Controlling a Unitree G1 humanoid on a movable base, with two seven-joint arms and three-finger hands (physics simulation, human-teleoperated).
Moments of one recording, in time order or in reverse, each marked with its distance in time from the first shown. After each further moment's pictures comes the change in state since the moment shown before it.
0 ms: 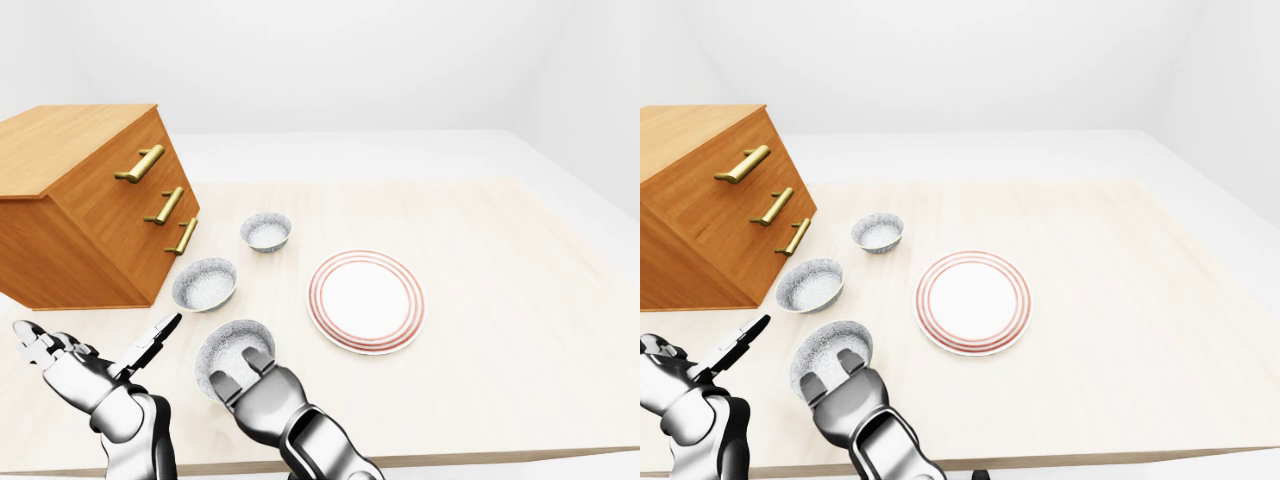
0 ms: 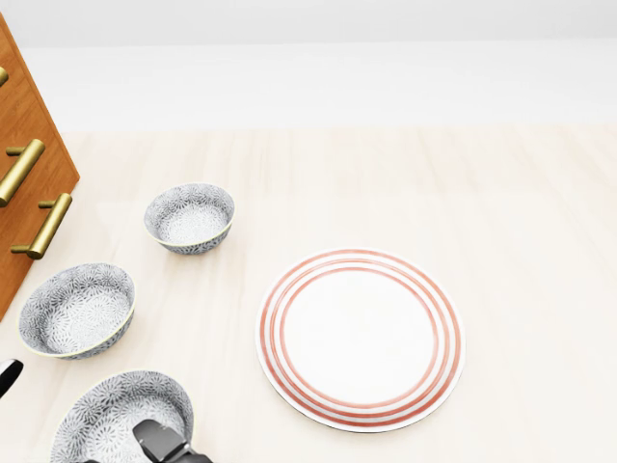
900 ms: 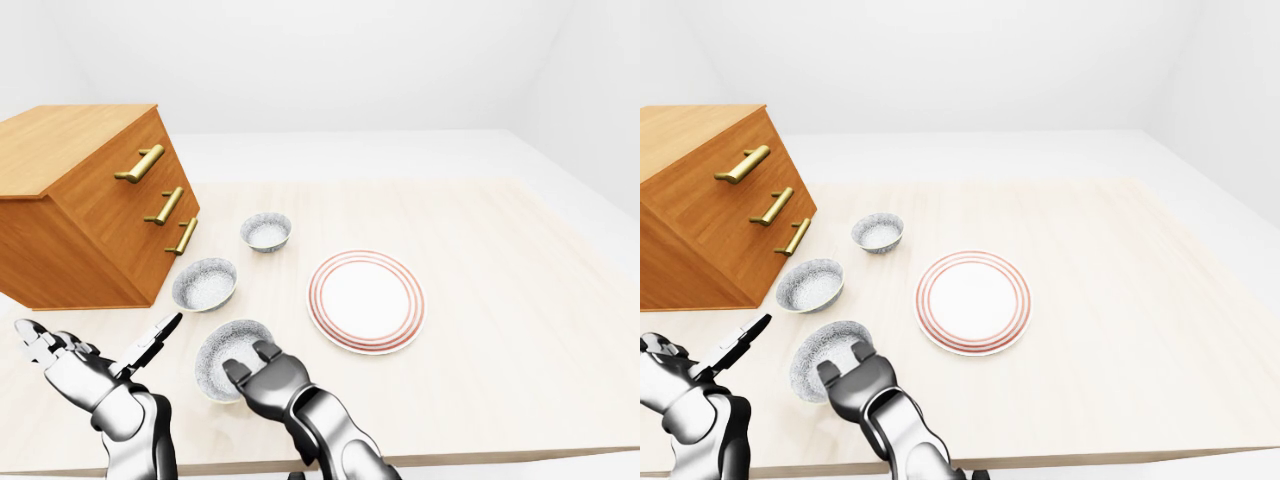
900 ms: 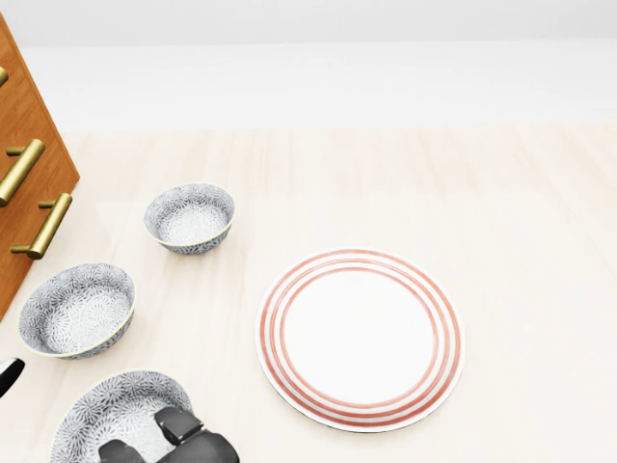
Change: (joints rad) left arm -0.006 0.004 -0.003 0.012 0.000 -0.006 0.000; right arm -0.069 0.049 -0.120 0.129 0.065 -0.020 0.013
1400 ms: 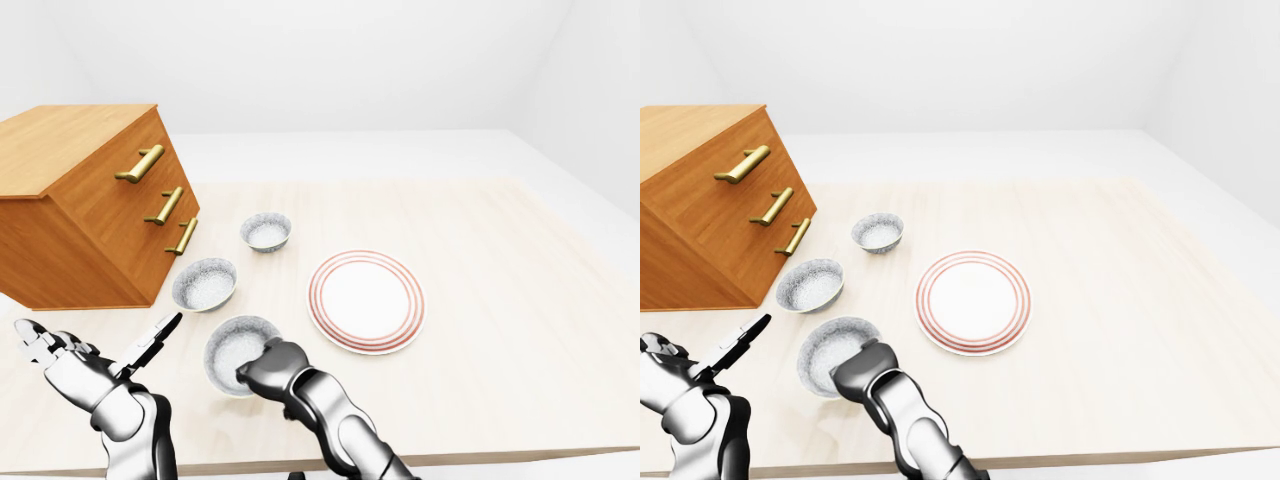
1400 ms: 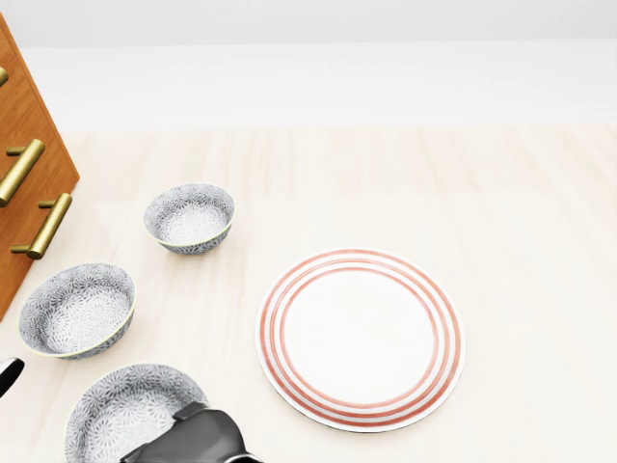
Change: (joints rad) left arm 0.001 0.000 0.001 -0.005 -0.001 0.005 0.000; right arm -0.089 0.046 -0.103 0.100 0.007 -0.054 -0.001
